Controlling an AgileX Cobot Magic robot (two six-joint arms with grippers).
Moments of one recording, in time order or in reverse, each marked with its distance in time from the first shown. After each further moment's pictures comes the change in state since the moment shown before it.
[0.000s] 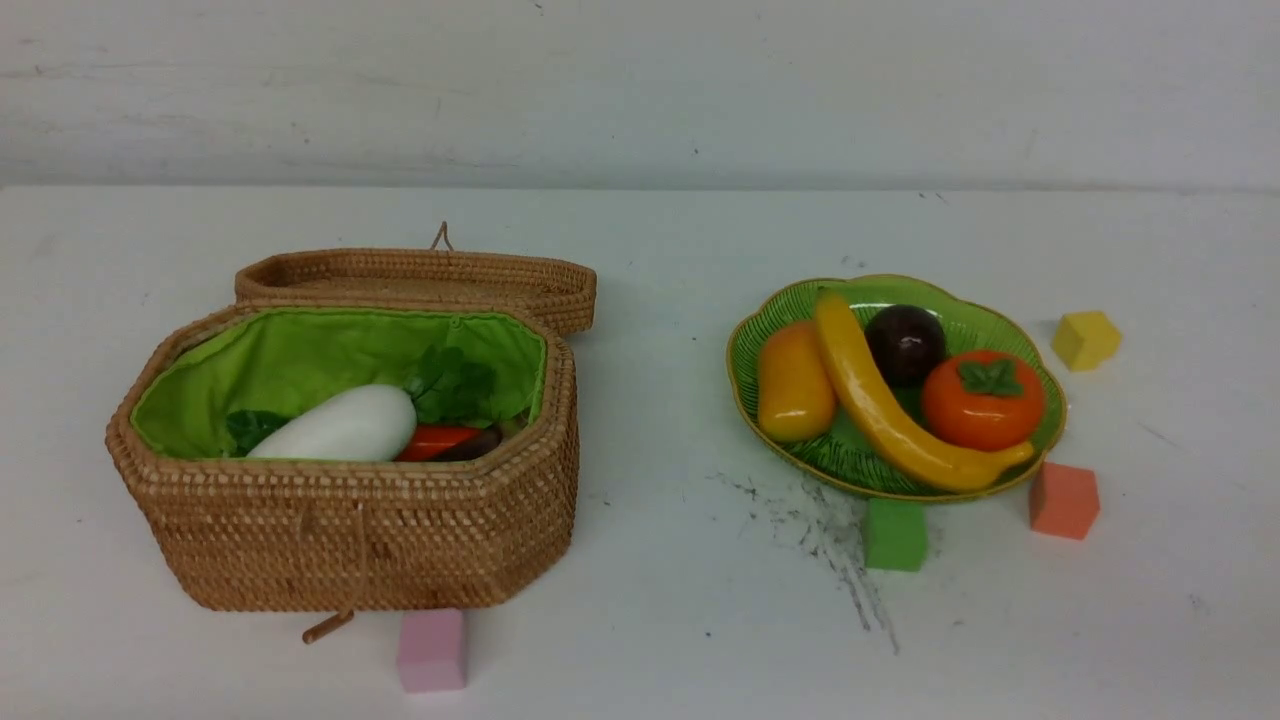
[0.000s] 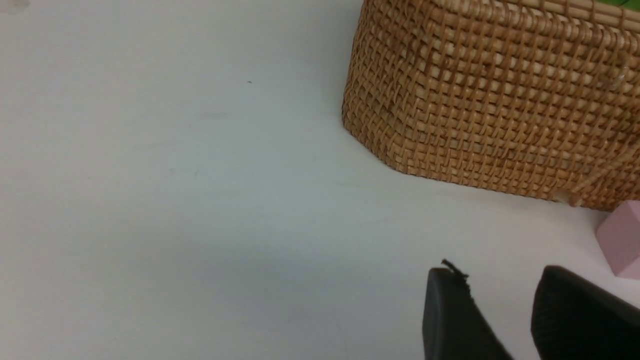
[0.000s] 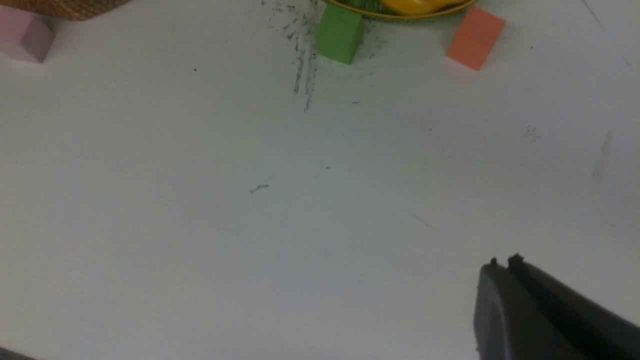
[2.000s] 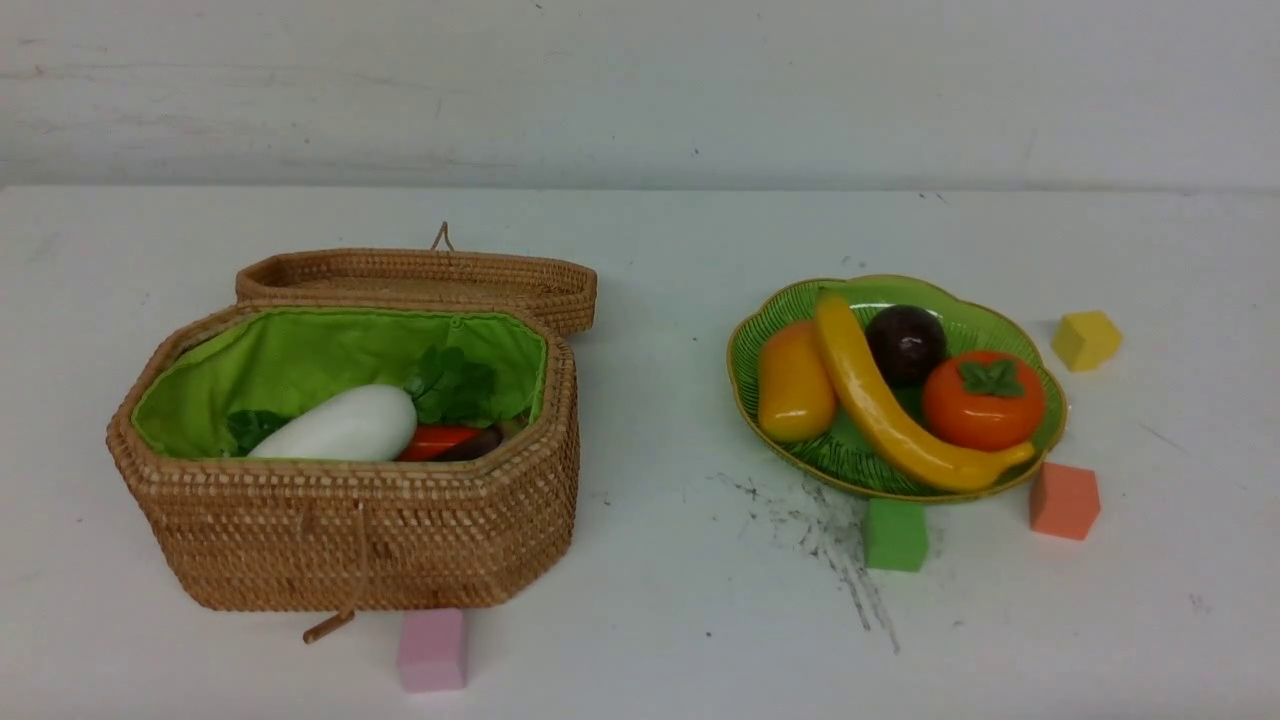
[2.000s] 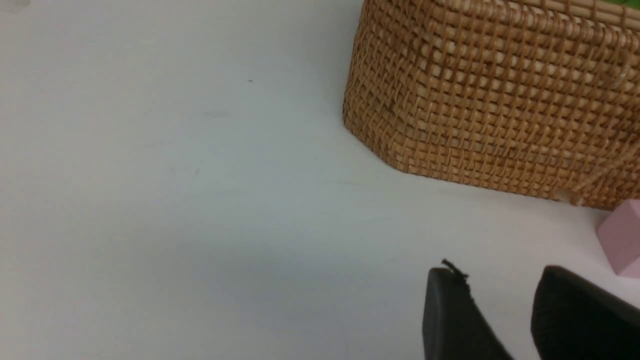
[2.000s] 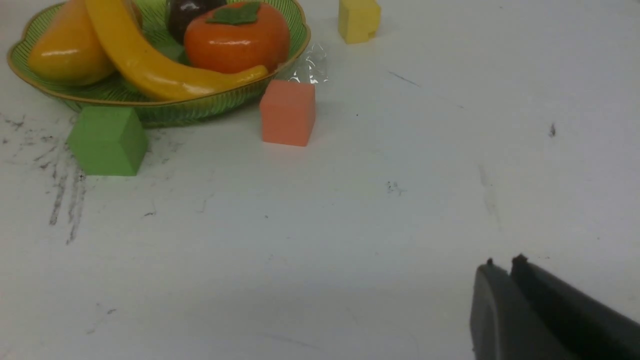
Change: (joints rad) right arm -0.244 -0.547 0.942 -0.166 -0.868 0.158; left arm 0.000 0.000 0.001 0.000 0.000 0.000
